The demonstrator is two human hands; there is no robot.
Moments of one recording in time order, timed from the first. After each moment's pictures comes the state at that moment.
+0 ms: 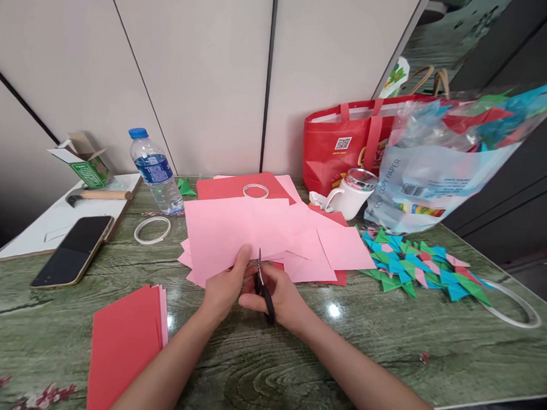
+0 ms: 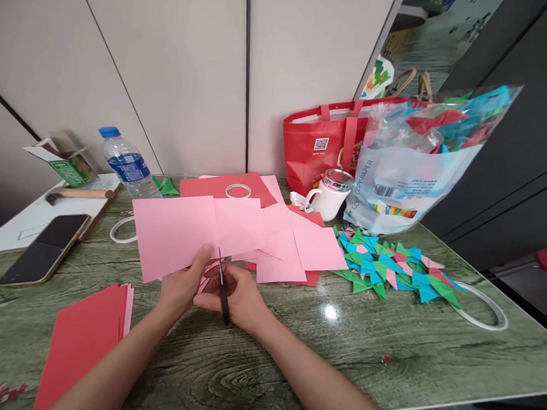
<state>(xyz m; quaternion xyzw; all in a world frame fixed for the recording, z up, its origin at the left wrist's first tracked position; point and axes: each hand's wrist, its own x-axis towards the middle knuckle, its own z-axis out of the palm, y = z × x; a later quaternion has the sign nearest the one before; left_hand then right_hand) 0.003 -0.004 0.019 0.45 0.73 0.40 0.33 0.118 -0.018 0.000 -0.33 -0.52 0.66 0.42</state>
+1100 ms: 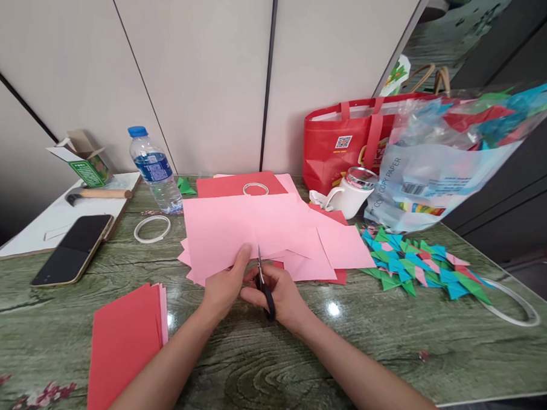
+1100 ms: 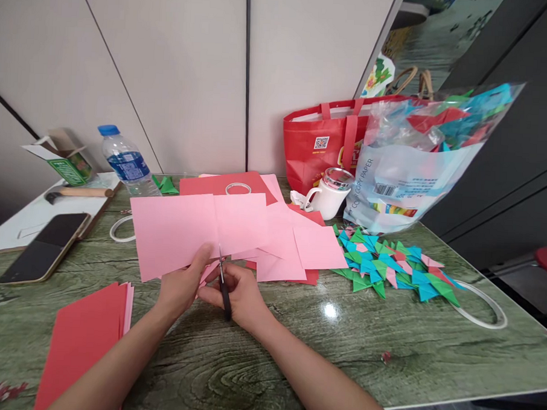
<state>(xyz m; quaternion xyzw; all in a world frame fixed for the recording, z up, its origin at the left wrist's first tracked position) 0.005 -0.005 0.018 0.45 0.71 0.42 0.33 0.117 -0.017 -0.007 -0.35 -0.53 0.64 0.43</state>
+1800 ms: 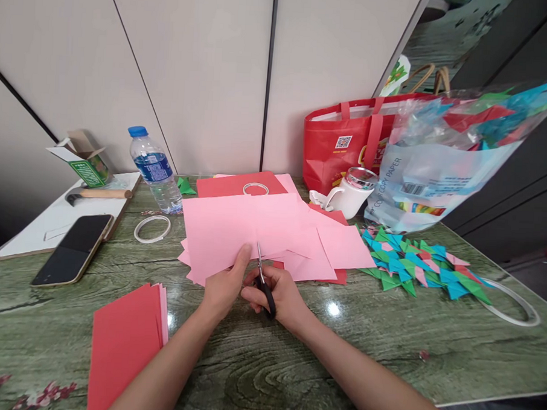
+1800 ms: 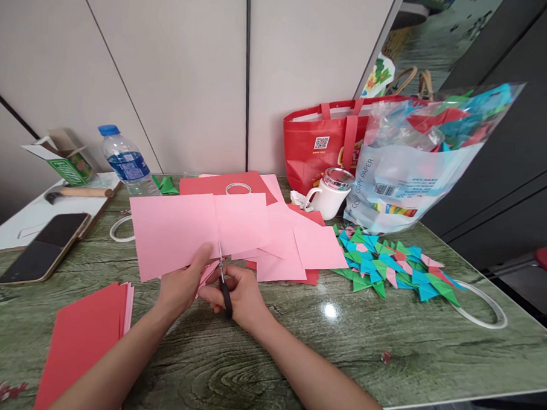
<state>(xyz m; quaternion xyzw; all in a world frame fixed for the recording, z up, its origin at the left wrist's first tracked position) 0.005 -0.006 0.021 0.45 0.71 0.41 0.35 0.115 -0.017 -0.008 -0.39 -0.50 0.65 0.42</state>
